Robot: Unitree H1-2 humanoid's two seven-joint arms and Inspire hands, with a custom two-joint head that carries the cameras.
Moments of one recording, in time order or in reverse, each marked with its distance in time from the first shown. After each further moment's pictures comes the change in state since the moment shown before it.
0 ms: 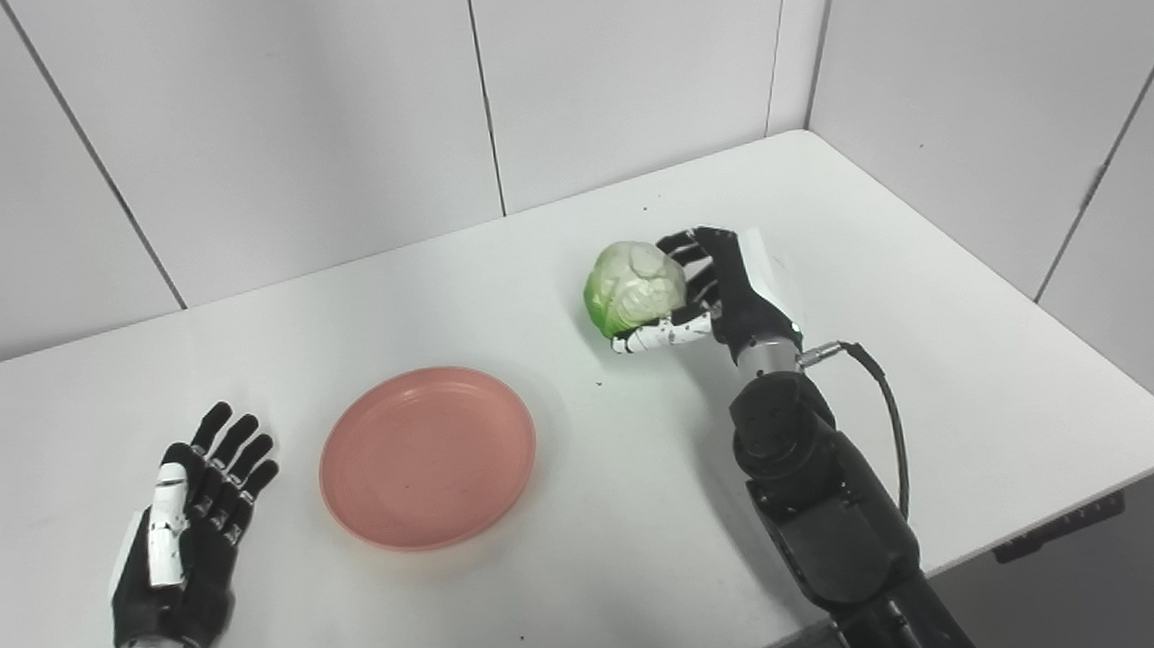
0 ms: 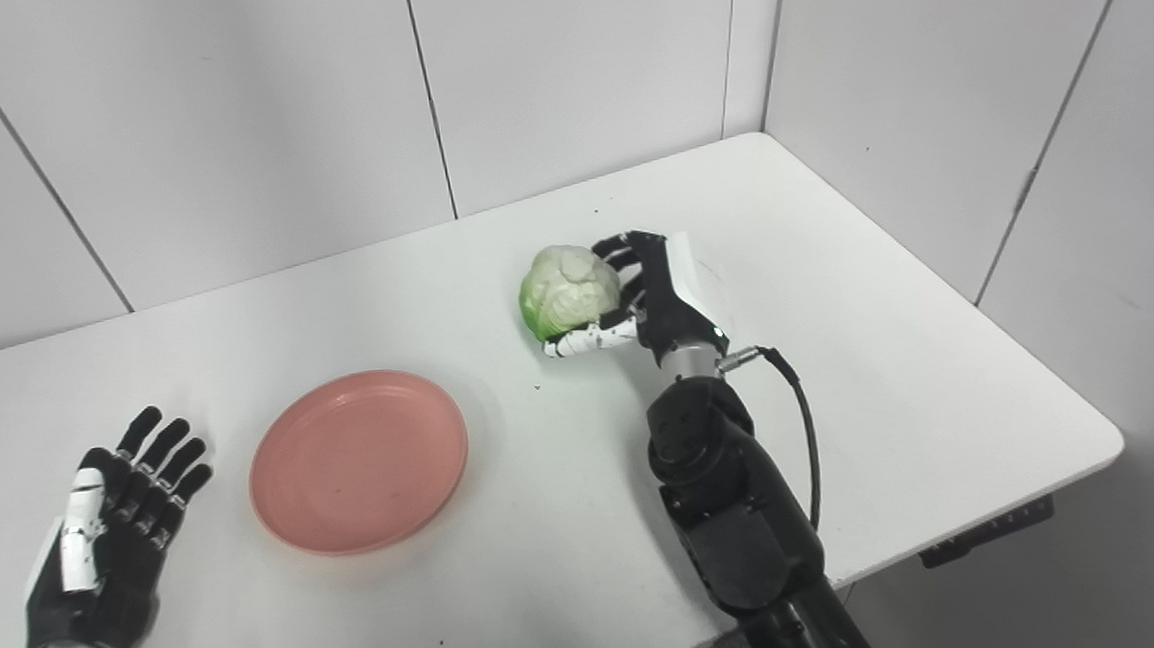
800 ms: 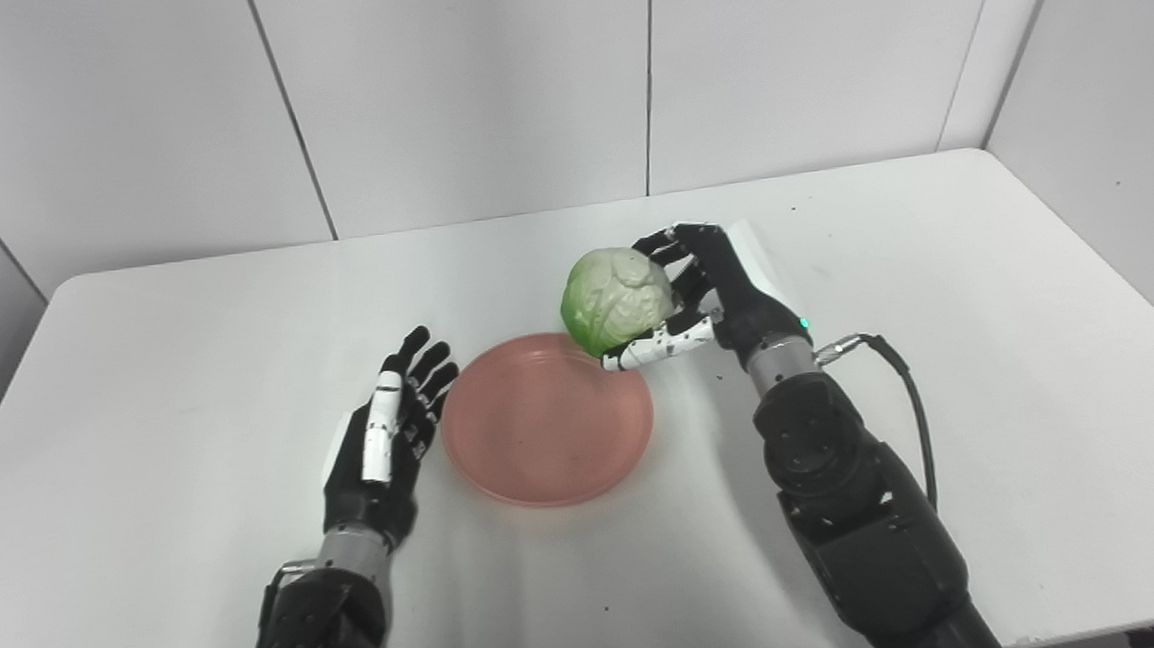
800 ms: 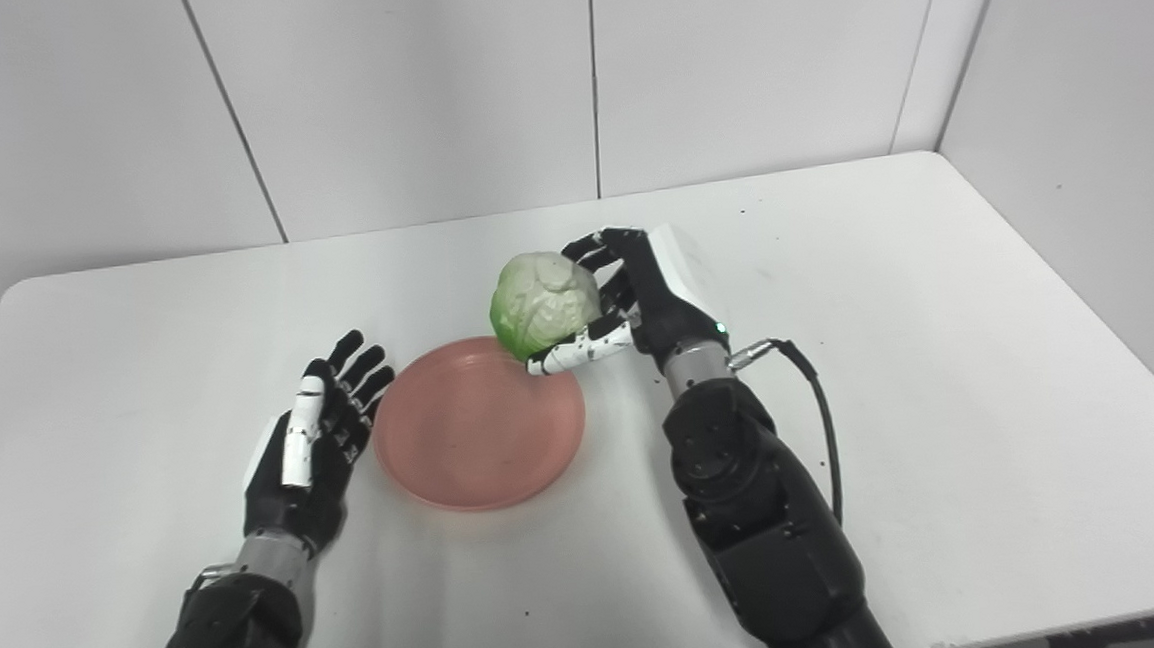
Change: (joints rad) left arm 0.011 -0.147 -0.080 -0.048 0.134 0.001 0.142; right arm -0.089 0.045 0.218 -0.006 -0.001 0.006 0.182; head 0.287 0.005
